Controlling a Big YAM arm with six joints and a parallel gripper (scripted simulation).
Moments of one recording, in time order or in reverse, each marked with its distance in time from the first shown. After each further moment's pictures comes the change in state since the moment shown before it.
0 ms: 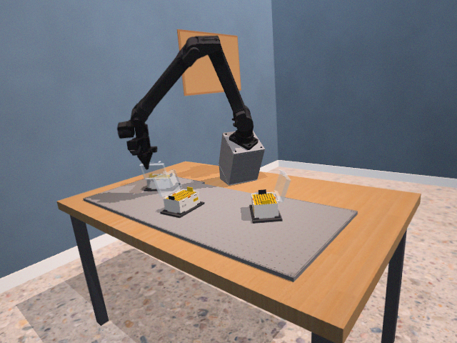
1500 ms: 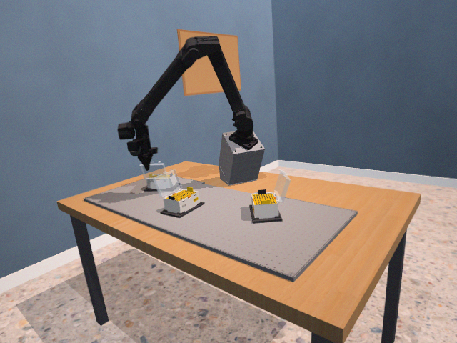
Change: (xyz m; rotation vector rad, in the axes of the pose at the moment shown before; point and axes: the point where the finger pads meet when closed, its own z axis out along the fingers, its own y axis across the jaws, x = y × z) arm 0.001 0.001 0.005 -0.004 0.001 0.005
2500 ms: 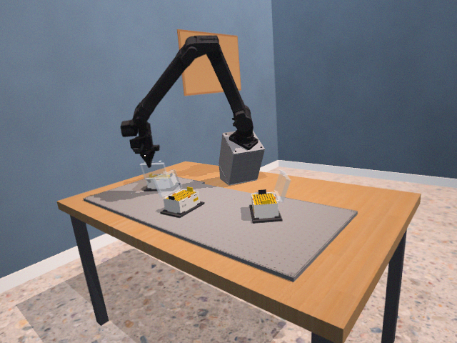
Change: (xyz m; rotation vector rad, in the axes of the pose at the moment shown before) arm 0.027 -0.002 -0.006 0.006 -0.004 0.006
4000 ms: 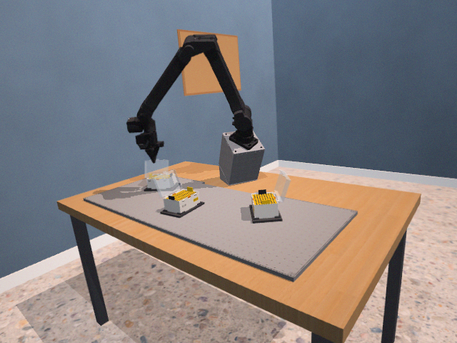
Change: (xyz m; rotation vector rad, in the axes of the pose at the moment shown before) arm 0.055 -0.002 -0.008 0.005 0.001 0.002
